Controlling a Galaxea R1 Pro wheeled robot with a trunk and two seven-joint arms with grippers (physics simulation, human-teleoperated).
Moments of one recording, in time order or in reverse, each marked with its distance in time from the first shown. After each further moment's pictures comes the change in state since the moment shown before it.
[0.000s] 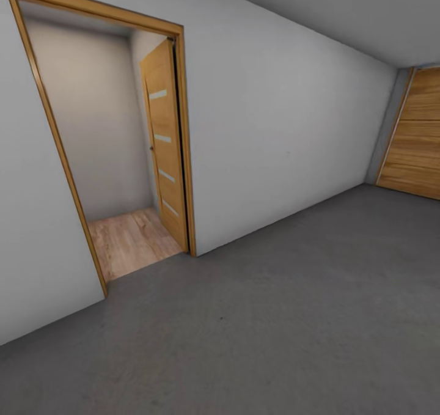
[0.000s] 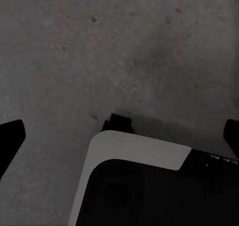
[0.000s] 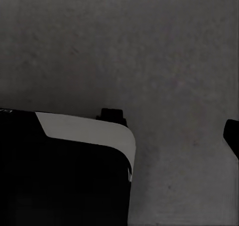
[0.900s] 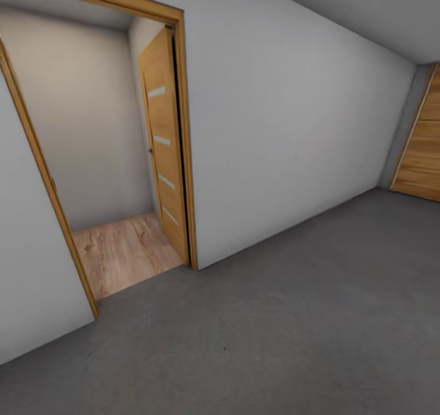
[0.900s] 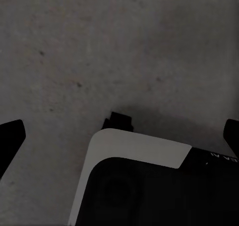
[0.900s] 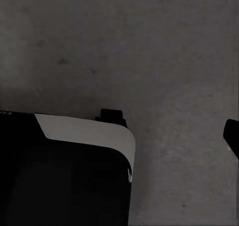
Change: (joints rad) left arm 0.000 0.000 0.000 0.000 0.000 0.007 0.000; right arm 0.000 0.004 -0.007 0.000 -0.002 -0.003 -0.012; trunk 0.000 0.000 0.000
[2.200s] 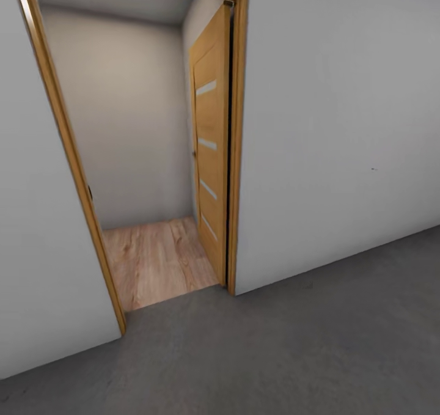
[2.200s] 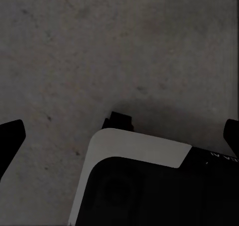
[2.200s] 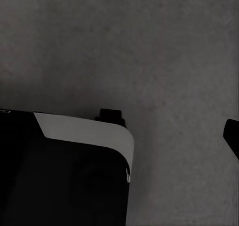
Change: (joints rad) left arm 0.000 0.000 0.000 0.000 0.000 0.002 0.000; right arm 0.000 -0.003 0.003 0.000 0.012 0.000 0.005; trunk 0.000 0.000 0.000
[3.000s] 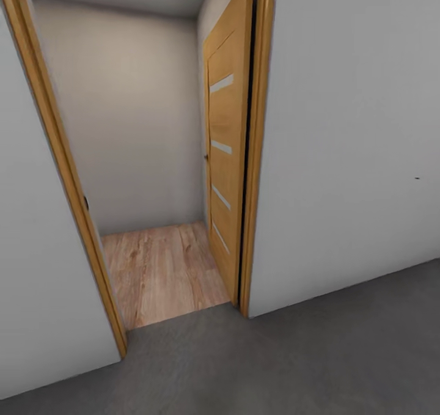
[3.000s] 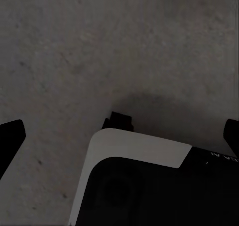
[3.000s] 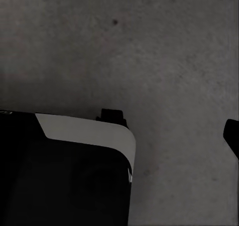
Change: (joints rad) left arm 0.000 0.000 0.000 0.000 -0.001 0.000 0.000; right arm 0.000 0.002 -0.001 0.000 -0.010 0.000 0.000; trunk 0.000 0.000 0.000
